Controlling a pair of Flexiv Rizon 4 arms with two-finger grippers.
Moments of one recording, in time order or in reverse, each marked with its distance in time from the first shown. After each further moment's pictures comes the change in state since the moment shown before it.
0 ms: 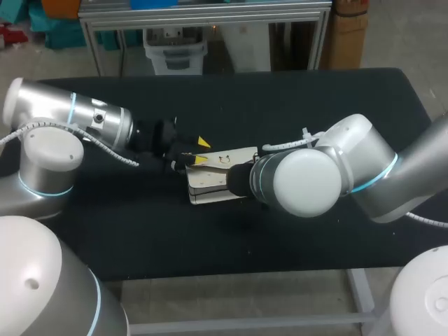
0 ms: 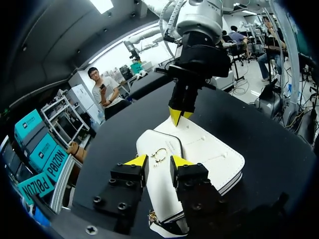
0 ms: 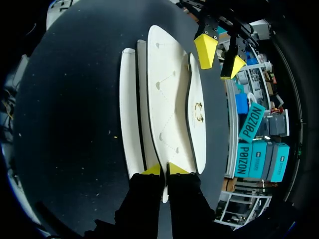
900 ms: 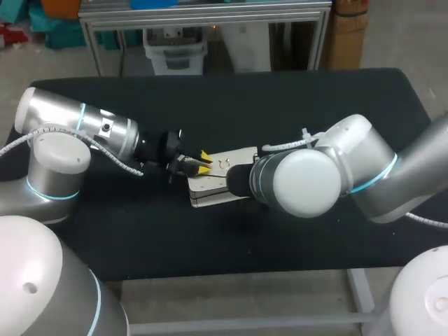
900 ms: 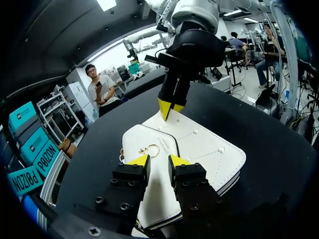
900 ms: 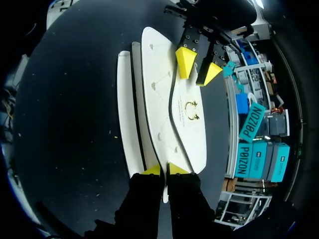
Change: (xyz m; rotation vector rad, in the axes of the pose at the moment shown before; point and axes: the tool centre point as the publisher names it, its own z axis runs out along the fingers) left arm 0.022 0.015 0.017 0.045 0.039 -0.054; right arm 0.001 0.000 0.001 0.000 0.001 0.000
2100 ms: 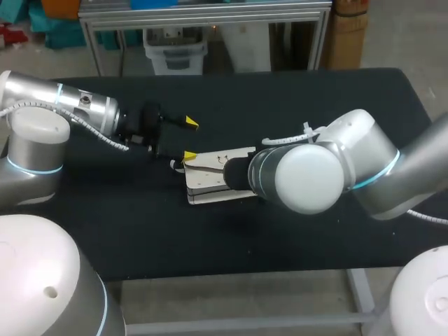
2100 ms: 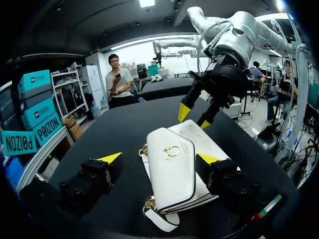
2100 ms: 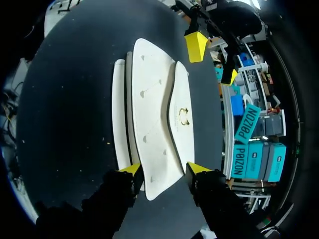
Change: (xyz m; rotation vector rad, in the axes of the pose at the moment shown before) left arm -0.042 -0.005 -0.045 0.042 -0.034 -0.294; right arm -0.018 0.009 -0.015 -0.022 -0.027 0.018
